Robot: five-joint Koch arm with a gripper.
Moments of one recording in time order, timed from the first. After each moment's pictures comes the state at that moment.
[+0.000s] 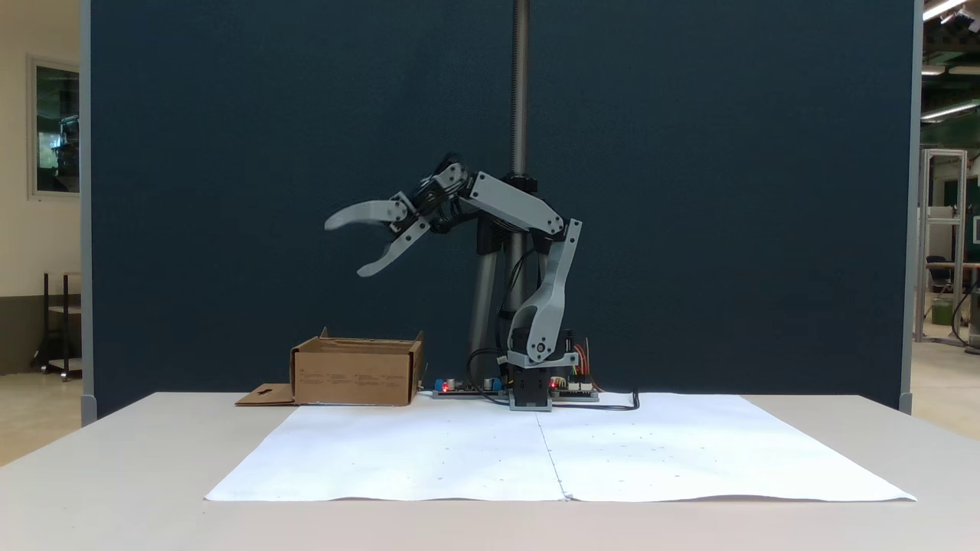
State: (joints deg) arm 66.1 105.1 82.0 33.9 4.0
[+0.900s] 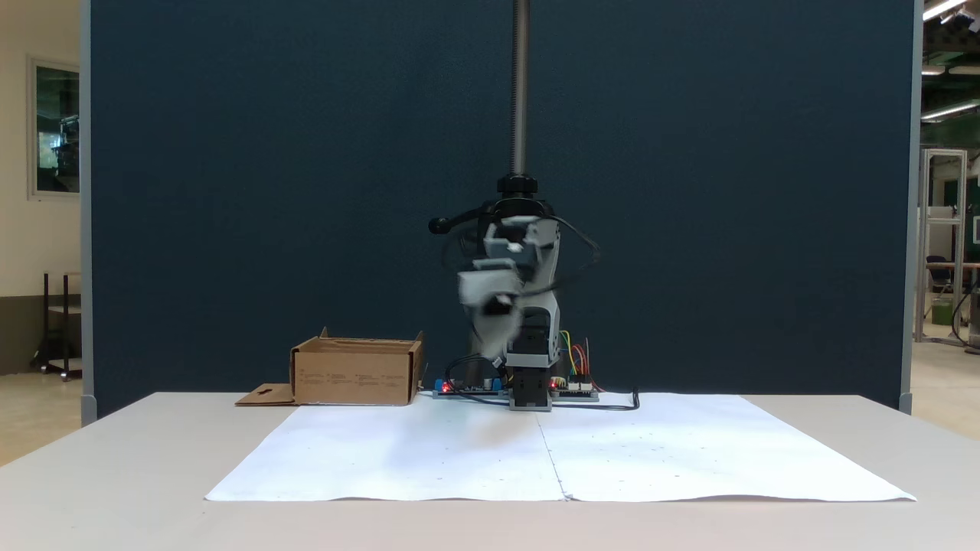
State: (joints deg) arm 12.8 118.6 126.9 6.9 4.5
